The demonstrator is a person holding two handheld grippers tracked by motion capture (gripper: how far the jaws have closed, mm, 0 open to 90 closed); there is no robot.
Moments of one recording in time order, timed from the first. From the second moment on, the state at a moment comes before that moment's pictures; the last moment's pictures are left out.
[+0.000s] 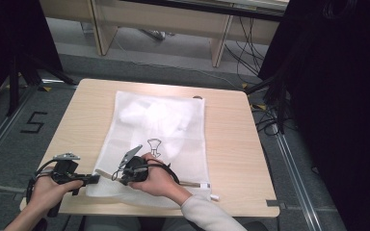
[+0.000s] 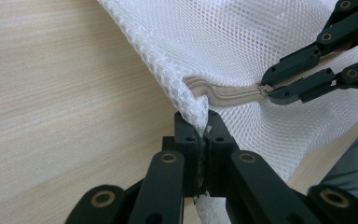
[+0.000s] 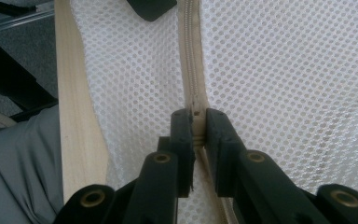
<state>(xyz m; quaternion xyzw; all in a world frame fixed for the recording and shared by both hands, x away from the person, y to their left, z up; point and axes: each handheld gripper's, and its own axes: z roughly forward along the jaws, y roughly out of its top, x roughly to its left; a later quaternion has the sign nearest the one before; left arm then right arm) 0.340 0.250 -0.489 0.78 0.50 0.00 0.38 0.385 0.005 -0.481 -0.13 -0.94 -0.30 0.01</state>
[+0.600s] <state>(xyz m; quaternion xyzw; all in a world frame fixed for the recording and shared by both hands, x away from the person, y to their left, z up) 0.339 0.248 -0.490 0.76 0.52 0.00 0.39 0.386 -0.005 -0.481 -0.13 -0.94 -0.30 0.01</state>
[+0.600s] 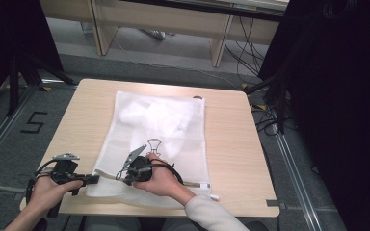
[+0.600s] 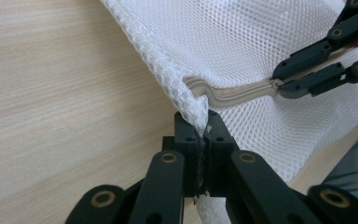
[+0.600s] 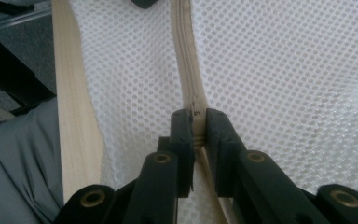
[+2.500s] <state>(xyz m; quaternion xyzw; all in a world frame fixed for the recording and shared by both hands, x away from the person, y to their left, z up) 0.339 0.248 -0.491 0.75 0.52 0.00 0.40 0.387 -0.027 -0.474 -0.15 -0.95 -0.28 0.01</state>
